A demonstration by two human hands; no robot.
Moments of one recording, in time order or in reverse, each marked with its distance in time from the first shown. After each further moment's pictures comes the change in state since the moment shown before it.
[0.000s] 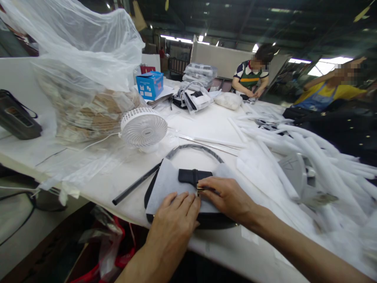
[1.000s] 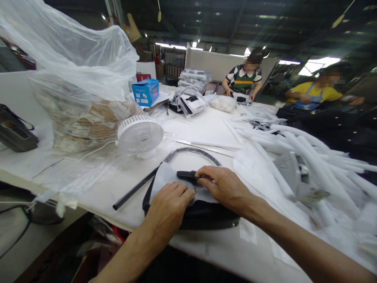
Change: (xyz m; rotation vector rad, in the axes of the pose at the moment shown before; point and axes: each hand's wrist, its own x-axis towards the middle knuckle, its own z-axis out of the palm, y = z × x) left_hand 0.037 -0.026 -0.027 -0.127 0.016 0.036; right_hand 0.023 -0.016 -0.023 -0.159 0.023 0.184
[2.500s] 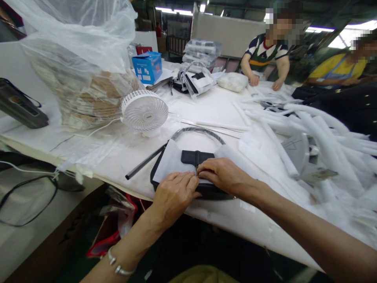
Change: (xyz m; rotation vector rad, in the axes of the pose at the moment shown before) left_hand -0.034 0.019 0.018 0.170 0.040 0.044; right_hand -0.017 0.002 0.024 0.052 -0.227 -0.121
